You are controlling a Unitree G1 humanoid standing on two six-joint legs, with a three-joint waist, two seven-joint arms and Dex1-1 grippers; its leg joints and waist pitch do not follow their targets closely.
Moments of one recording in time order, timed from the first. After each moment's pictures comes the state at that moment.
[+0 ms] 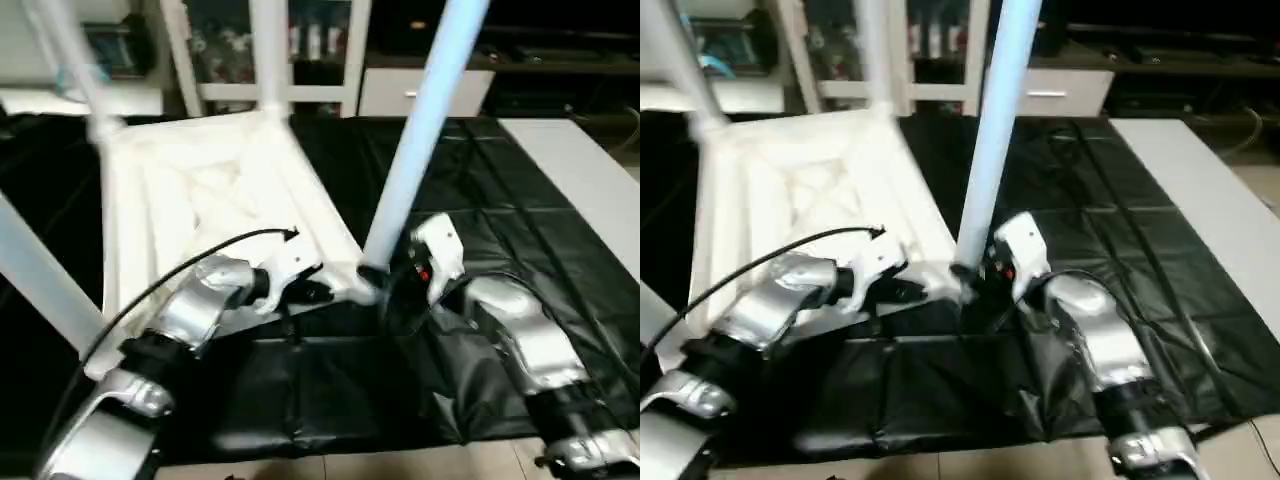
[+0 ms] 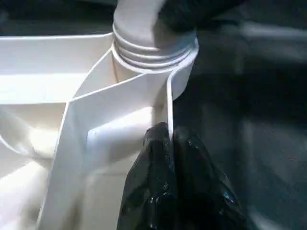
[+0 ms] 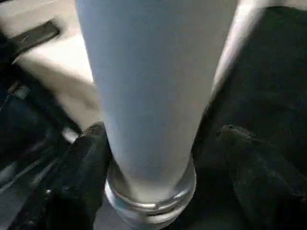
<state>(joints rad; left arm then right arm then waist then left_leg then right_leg) -0.61 0.35 -0.36 0.51 0.03 0.23 -1.09 -0.39 -0.36 0.16 0.28 0.19 0.28 0.77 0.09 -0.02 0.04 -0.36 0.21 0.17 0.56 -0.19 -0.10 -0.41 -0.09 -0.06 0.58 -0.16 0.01</state>
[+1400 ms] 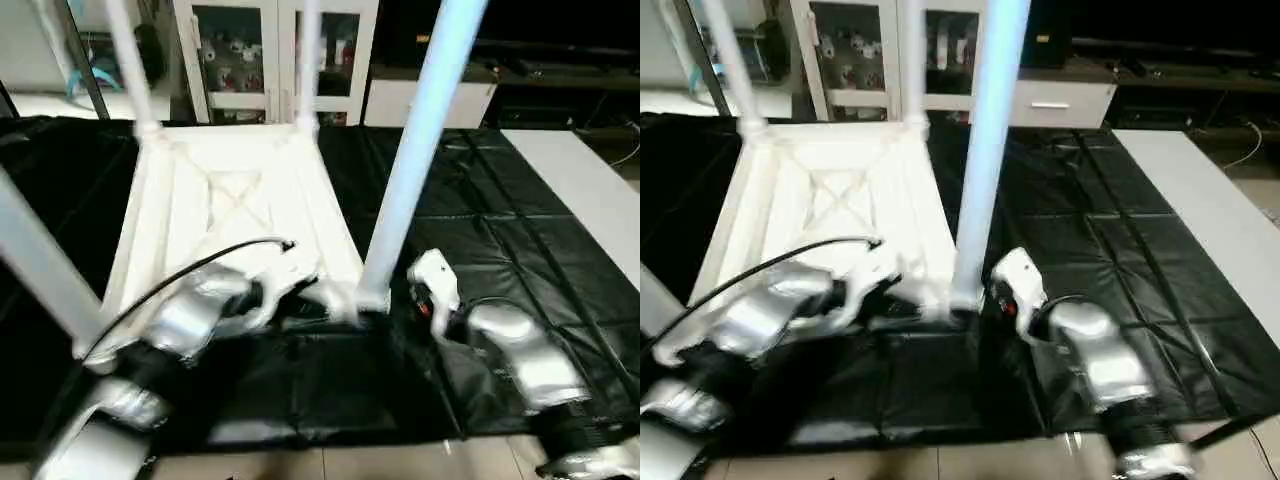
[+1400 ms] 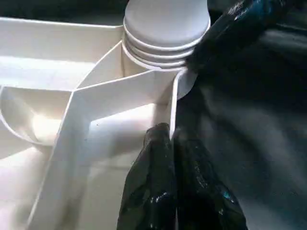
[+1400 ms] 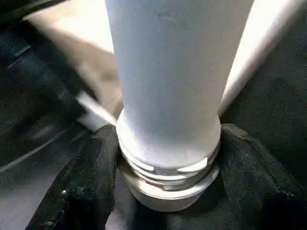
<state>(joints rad) -0.60 0.29 -0.35 0.50 0.05 0.33 -1.01 -0.35 -0.26 0.14 0.43 0.16 0.16 0.75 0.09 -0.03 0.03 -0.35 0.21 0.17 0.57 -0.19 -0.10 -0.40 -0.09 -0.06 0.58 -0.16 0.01</state>
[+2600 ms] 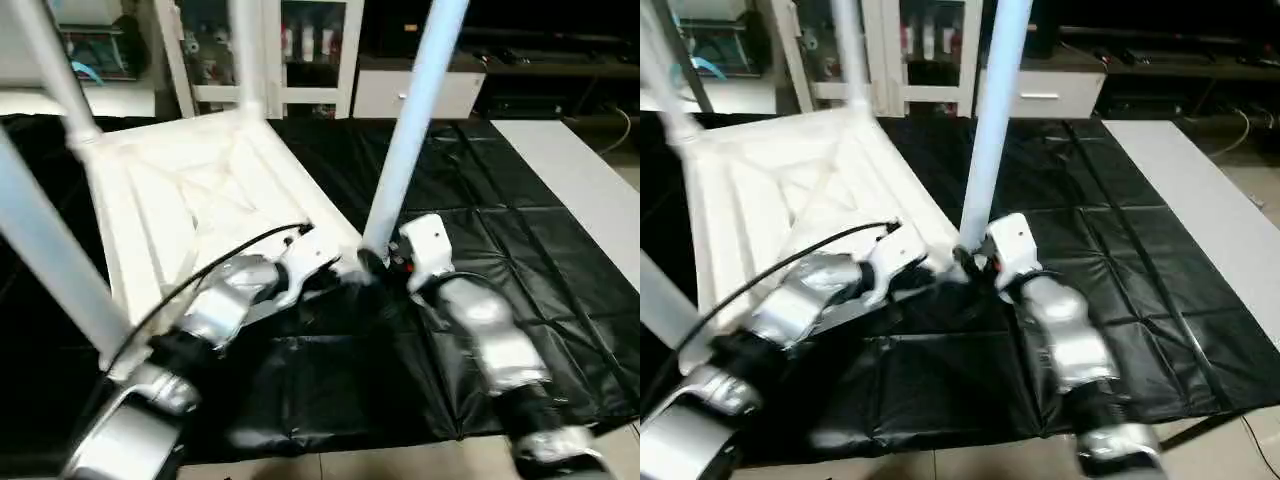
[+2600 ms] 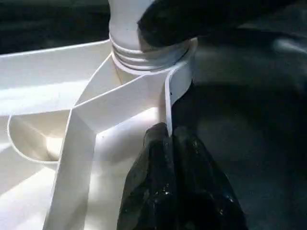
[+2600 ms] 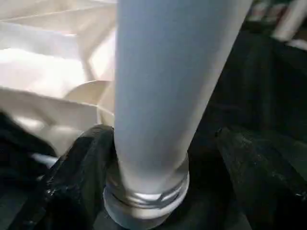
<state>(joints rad) -0.63 0.27 -0.37 0.53 0.12 0.26 -0.88 -0.42 -0.24 0.13 0.42 0.10 0.13 0.54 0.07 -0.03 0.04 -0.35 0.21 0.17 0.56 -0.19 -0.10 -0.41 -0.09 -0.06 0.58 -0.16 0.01</state>
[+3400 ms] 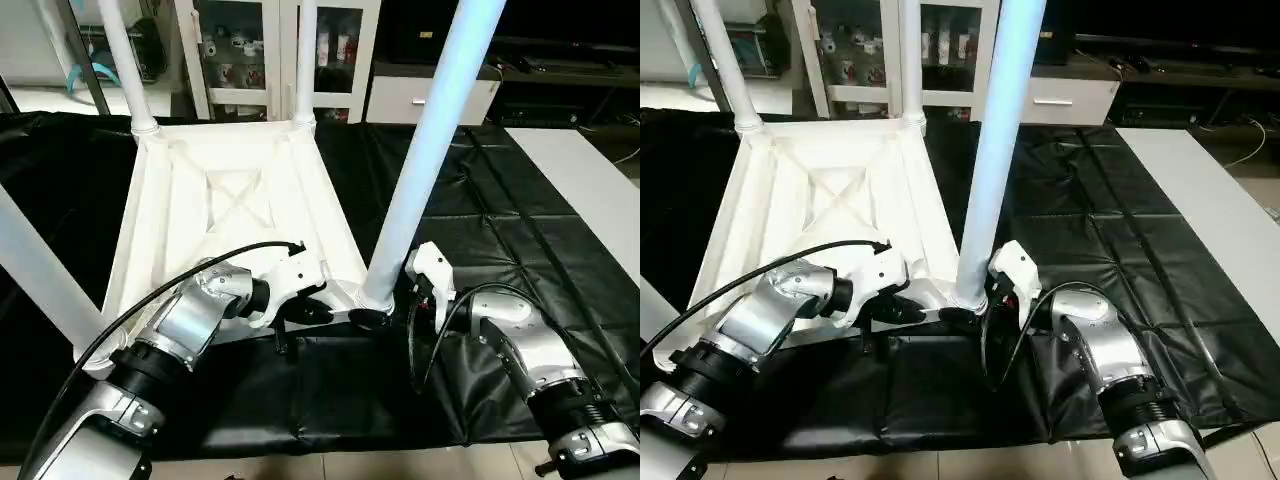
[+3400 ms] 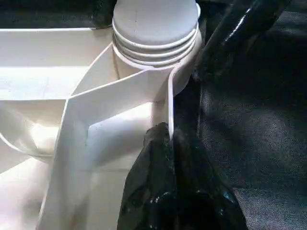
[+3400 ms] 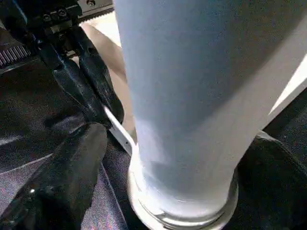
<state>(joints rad) -0.56 0.36 -0.40 0.37 0.07 0.34 -1.11 -0.44 -0.35 0.19 0.52 0.20 0.10 1.02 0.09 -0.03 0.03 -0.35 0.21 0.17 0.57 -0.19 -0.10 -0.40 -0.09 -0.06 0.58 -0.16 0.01</state>
